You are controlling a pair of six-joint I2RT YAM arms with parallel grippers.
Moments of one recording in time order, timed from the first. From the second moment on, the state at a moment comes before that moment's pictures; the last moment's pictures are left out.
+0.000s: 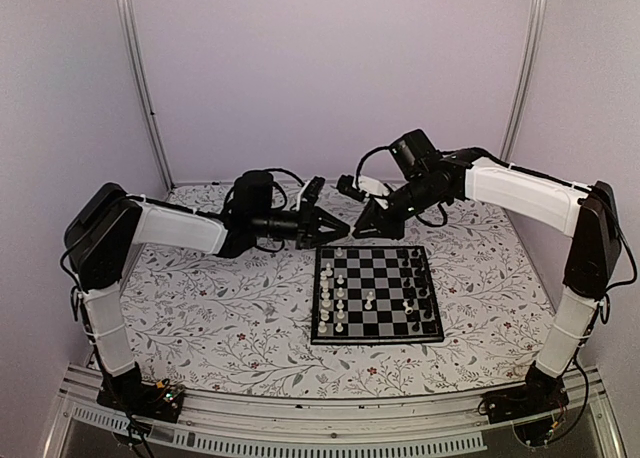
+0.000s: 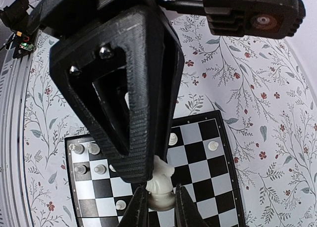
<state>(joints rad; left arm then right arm) -0.69 1.92 1.15 0.58 0.84 -0.97 0.67 1.80 1.57 -0.67 -0.47 -0.55</state>
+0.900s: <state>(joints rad) -0.69 1.94 1.53 -0.12 0.60 -0.41 0.54 1.71 1.48 -0.67 -0.52 -0.53</state>
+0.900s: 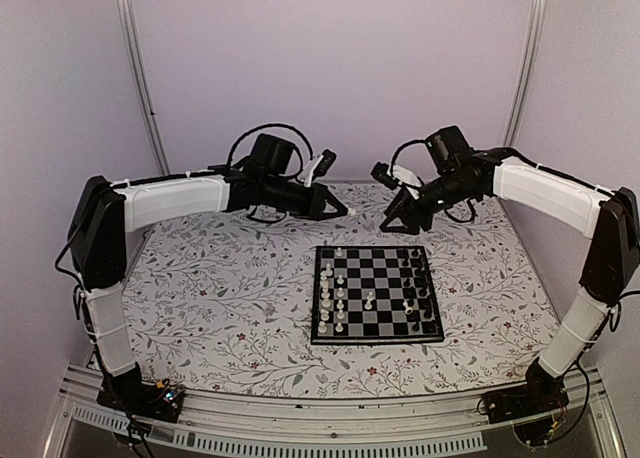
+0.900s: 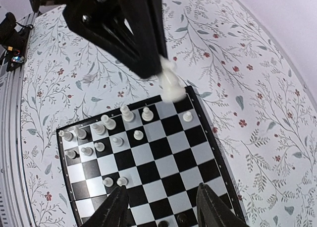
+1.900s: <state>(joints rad) -0.72 2.28 1.88 -0.73 0.22 -0.01 0.45 1.68 1.33 -0.63 -0.54 -0.51</state>
